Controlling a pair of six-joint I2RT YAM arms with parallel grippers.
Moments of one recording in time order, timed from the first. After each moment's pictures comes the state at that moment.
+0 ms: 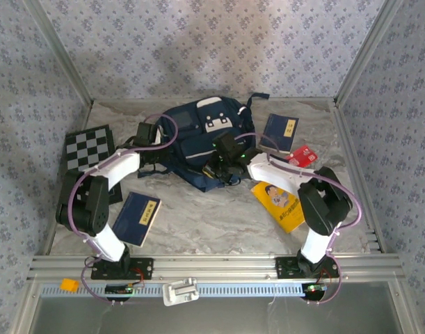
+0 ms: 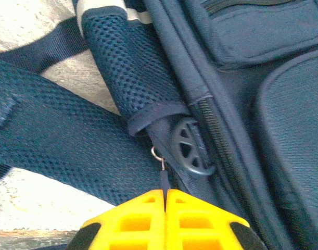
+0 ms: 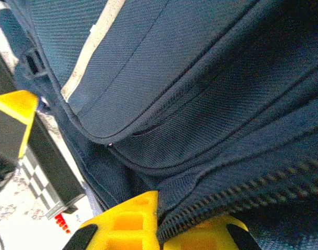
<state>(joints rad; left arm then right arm) -0.29 1.66 1.05 -0.30 0.06 -0.38 0.74 1.76 1.24 -0.38 -0.21 1.26</state>
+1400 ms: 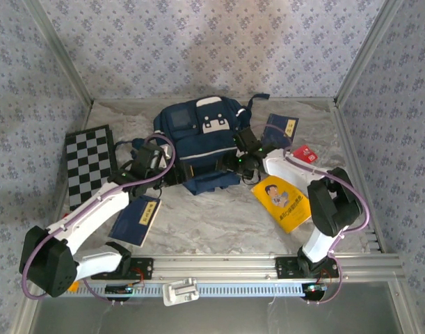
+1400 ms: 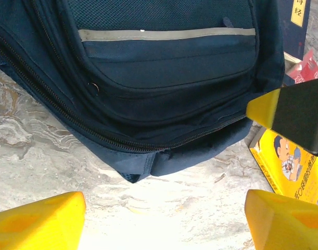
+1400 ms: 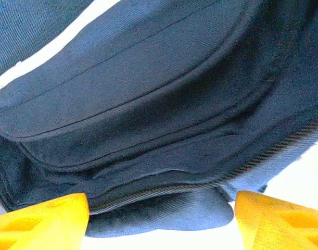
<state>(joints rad) -0.55 1.17 0.83 -0.46 0.16 -0.68 0.58 1.70 1.16 -0.50 -0.21 0.73</state>
